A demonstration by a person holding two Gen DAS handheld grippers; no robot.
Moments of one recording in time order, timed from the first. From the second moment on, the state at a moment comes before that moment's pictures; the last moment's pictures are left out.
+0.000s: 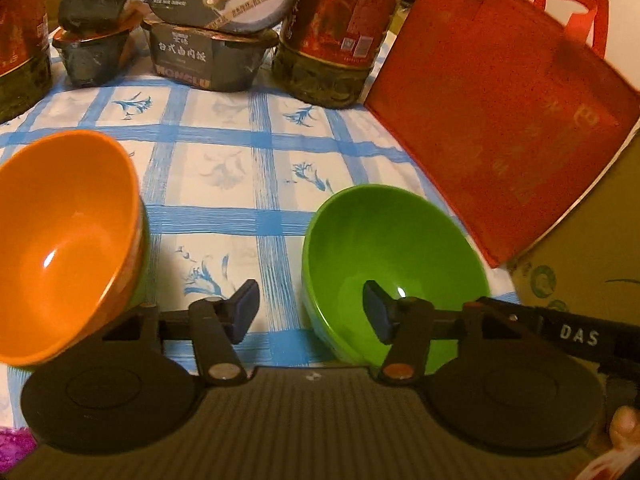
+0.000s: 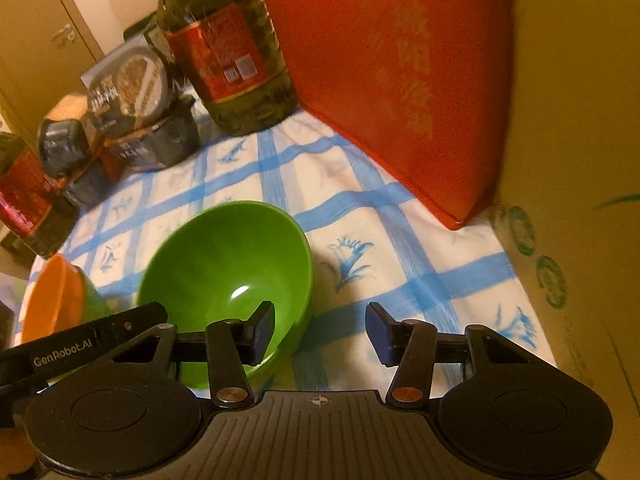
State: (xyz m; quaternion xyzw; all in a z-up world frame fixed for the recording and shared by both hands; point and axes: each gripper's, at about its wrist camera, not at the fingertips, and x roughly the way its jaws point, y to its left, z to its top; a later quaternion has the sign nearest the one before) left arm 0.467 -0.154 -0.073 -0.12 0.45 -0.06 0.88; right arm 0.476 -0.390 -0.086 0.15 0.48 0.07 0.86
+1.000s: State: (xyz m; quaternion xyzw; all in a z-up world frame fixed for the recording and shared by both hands) left arm 0.393 -0.160 -0.037 -0.11 0.47 -0.11 0.87; right arm 0.391 -0.383 -0.045 0.17 0.48 0.06 0.86
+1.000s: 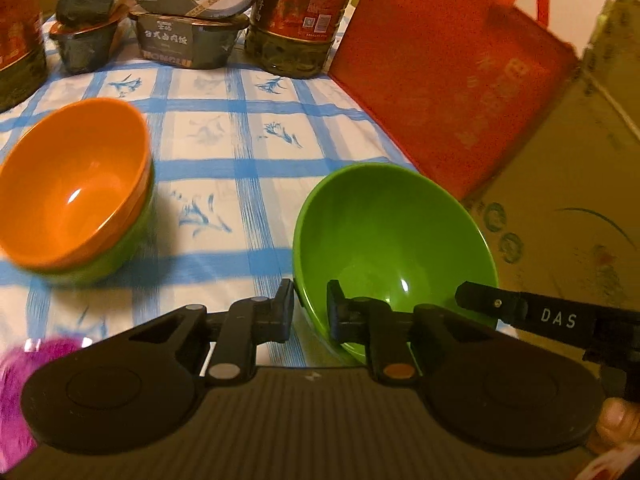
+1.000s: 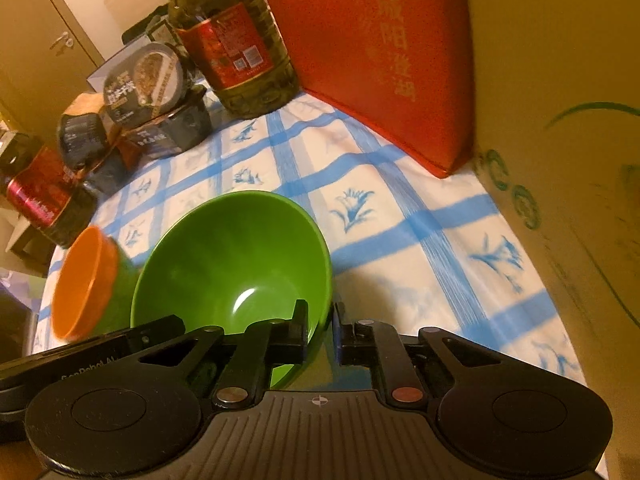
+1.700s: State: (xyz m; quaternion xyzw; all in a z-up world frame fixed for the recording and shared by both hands) left arm 0.274 -0.055 0.020 -0.14 0.43 -0.06 0.89; right arm 0.300 -0.283 0.016 0.13 0.45 0.13 0.87
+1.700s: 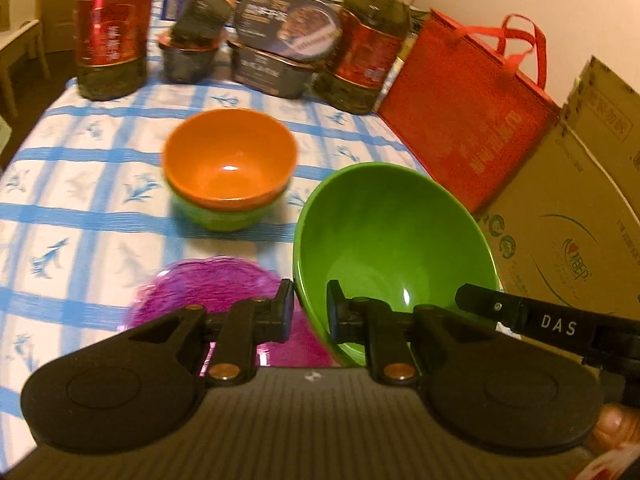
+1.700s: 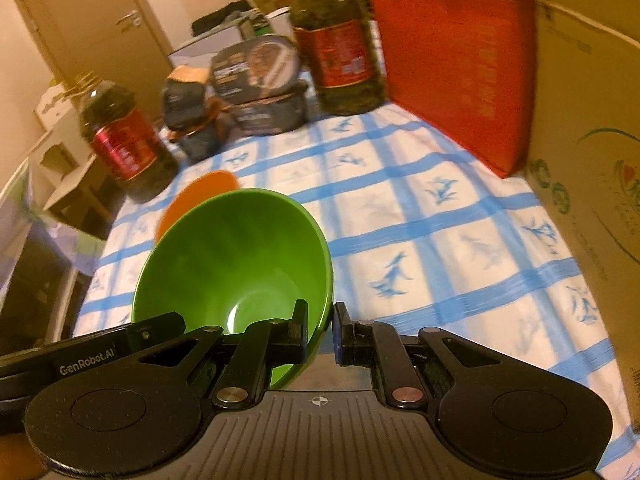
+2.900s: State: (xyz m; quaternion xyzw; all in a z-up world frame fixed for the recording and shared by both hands) left arm 0.423 0.047 0.000 -0.13 0.45 0.01 0.88; right arm 0.475 -0.160 -0.008 0.09 0.48 0.18 0.86
